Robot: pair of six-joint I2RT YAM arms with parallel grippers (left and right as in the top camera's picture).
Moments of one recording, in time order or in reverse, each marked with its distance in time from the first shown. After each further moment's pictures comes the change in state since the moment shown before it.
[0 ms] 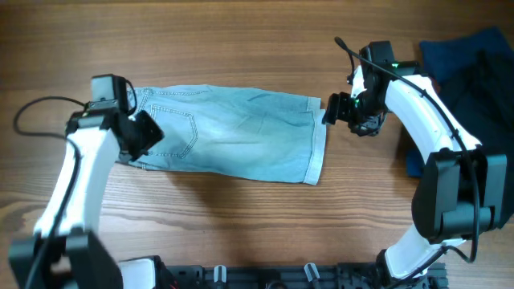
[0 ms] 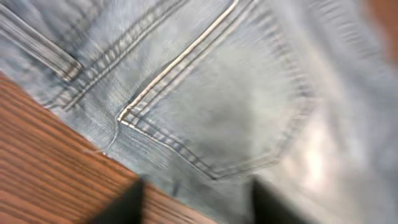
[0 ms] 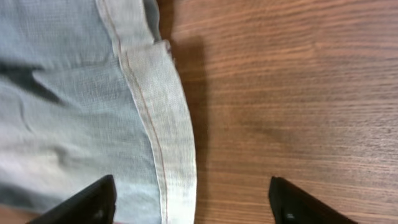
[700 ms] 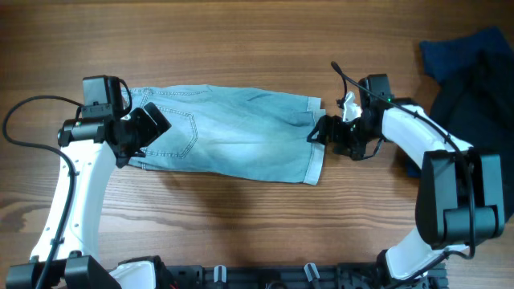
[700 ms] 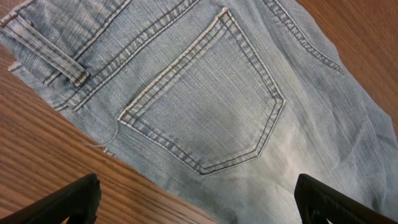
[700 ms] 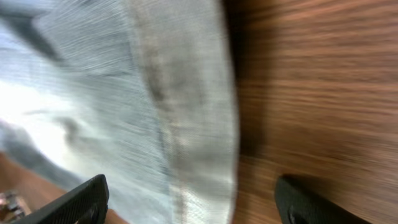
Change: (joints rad) left arm 0.000 -0.077 0.000 -0.003 0.000 -0.003; right arm -0.019 -0.036 -0.349 0.384 -0.289 -0.004
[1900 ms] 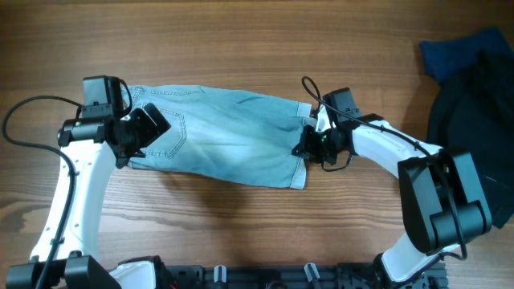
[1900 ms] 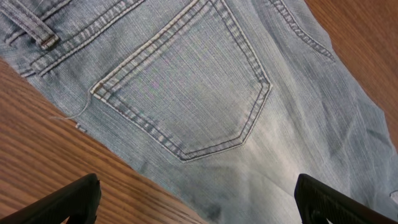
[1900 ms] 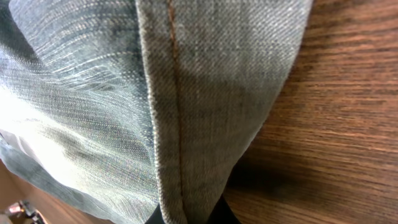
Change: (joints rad) left arm 0.000 0.000 0.000 -0.006 -0.008 0.000; right arm 0.199 0.003 -0.095 0.212 0.037 0.296
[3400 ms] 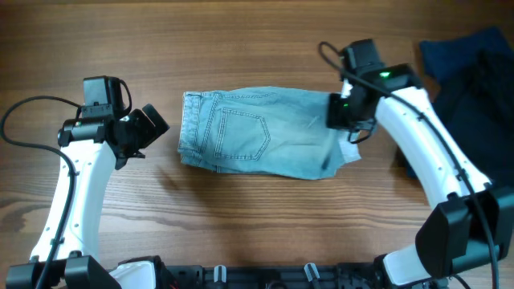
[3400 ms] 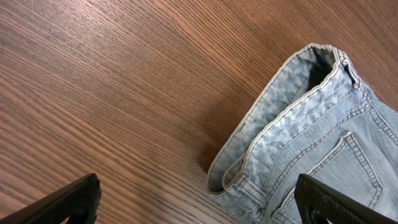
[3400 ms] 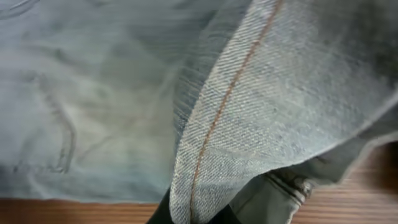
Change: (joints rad) left arm 0.000 0.000 0.000 -0.009 -0.037 0.000; right arm 0.009 -0.140 0.473 -0.664 0.475 -0.192
